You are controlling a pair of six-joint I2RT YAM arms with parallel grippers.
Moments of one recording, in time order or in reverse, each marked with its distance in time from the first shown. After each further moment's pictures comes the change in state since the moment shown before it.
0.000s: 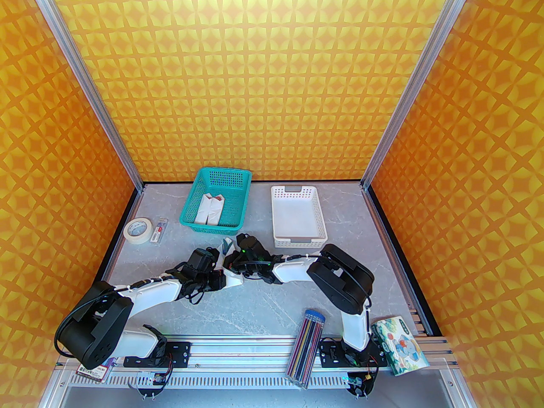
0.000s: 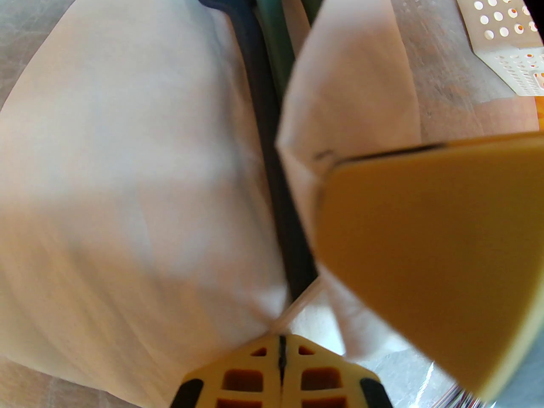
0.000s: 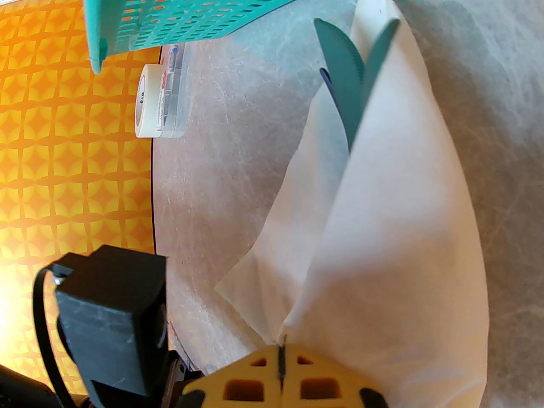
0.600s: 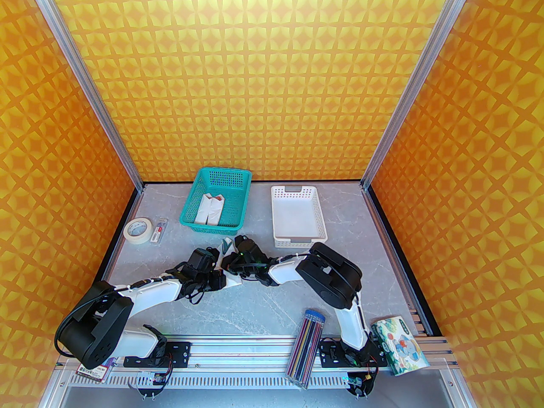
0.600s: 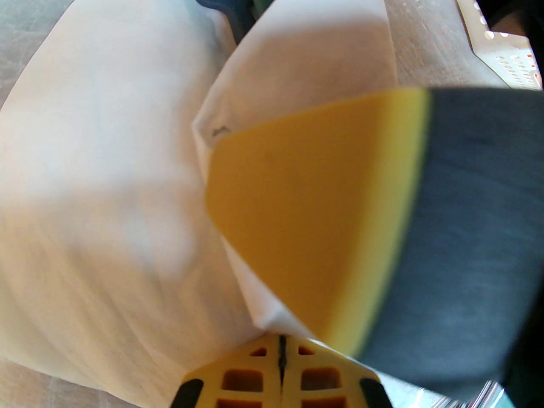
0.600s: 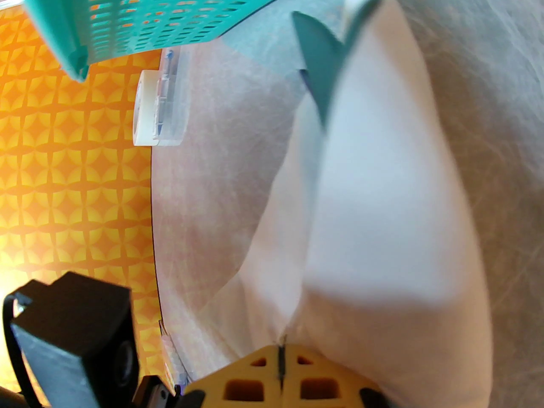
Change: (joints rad) left arm 0.000 -0.001 0.001 -0.001 -0.001 0.000; right arm 0.008 0.095 0.003 0.137 0.015 0.027
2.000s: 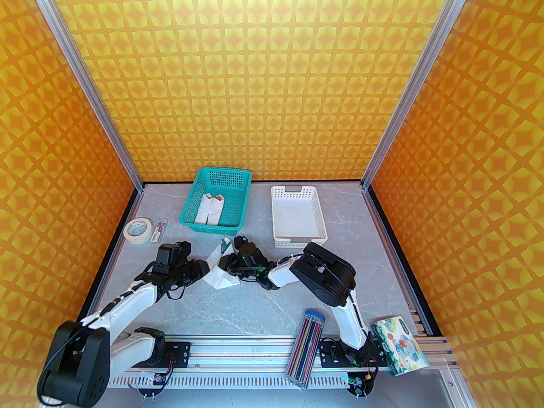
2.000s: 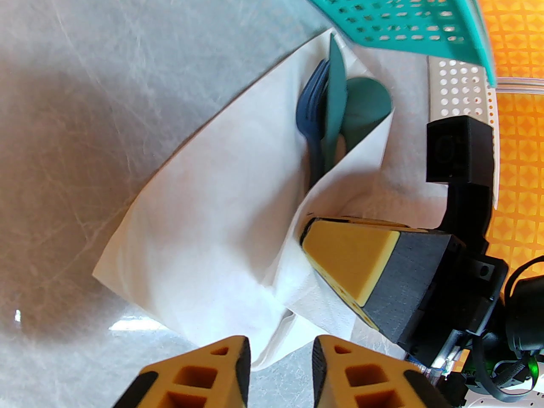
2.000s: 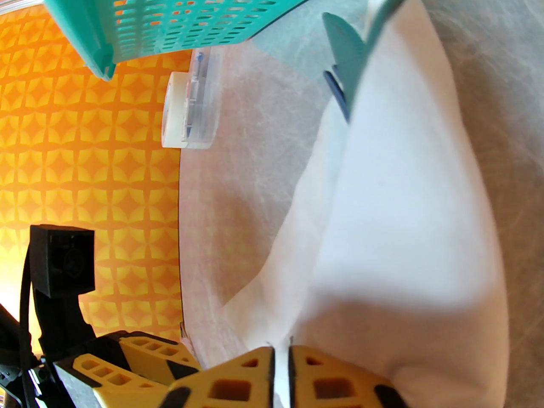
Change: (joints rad) left arm 0.343 -0.227 -0.045 -0.085 0.217 -0.103; right arm 0.005 0.043 -0.037 0.170 -0.010 0.037
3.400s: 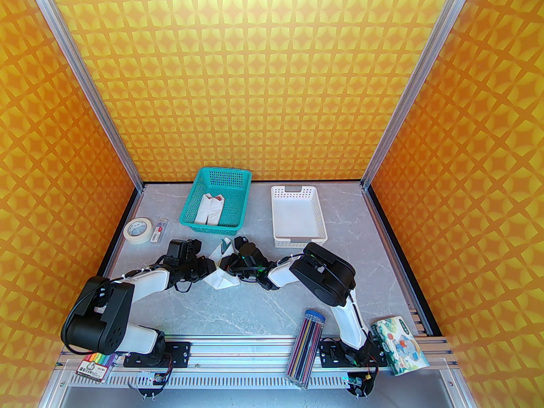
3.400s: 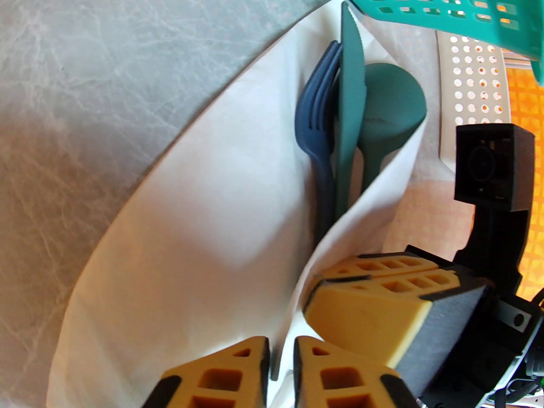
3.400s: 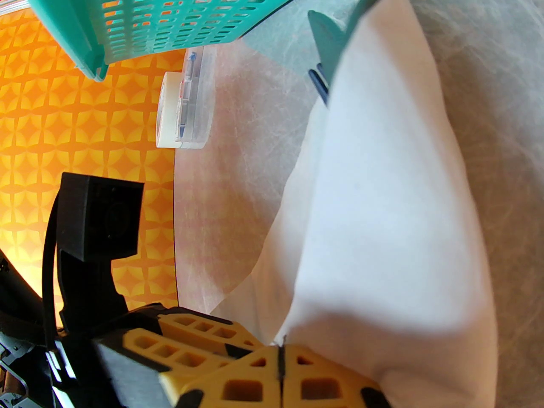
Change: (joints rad) left arm -0.020 0.294 0.058 0.183 0.081 0.054; right arm 0.000 0.000 0.000 -0.008 -0.001 -0.001
